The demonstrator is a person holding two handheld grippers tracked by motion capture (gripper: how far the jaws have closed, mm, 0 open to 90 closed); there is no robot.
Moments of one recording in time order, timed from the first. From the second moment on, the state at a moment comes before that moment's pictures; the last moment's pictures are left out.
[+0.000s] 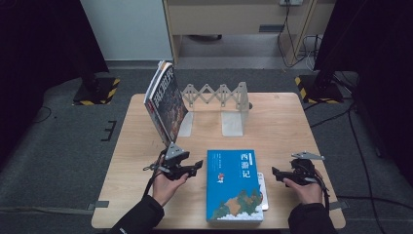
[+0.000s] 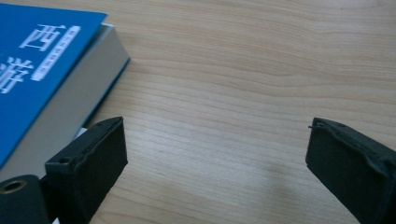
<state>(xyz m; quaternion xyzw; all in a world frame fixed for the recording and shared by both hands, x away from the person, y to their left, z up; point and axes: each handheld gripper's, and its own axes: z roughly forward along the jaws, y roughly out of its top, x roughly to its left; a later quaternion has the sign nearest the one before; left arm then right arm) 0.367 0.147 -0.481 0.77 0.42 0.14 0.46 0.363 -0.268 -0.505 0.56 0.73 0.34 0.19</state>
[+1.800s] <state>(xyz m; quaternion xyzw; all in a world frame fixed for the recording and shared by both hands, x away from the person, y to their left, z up) 0.381 0.102 -0.544 0.71 0.48 -0.01 0.51 0.354 -0.202 -0.509 0.50 0.75 0.43 0.07</state>
